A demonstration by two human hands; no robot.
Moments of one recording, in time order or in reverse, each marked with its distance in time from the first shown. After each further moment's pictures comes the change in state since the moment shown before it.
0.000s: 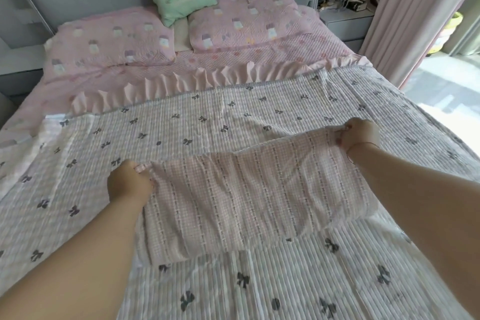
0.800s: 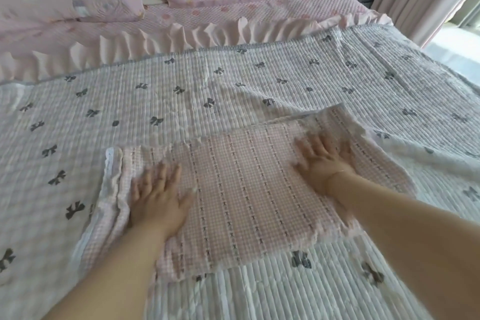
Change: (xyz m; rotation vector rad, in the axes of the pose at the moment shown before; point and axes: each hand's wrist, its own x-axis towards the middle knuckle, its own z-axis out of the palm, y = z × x) left_hand 0.017 -0.043 0.194 0.737 -0.425 0.400; right_hand -0.013 0.029 0.188 -0.653 -0.501 -0.414
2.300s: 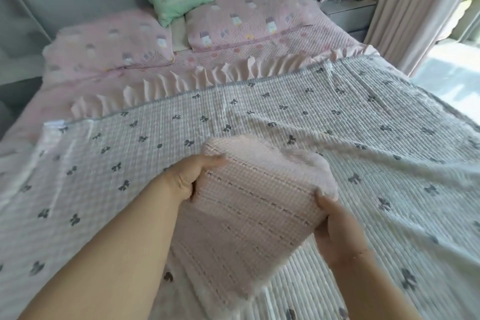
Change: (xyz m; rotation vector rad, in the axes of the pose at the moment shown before) left_hand -0.080 0.027 -0.172 -1.473 -0.580 0.015; right_hand -0.216 -0.049 -0.067 2.390 0.031 0.357
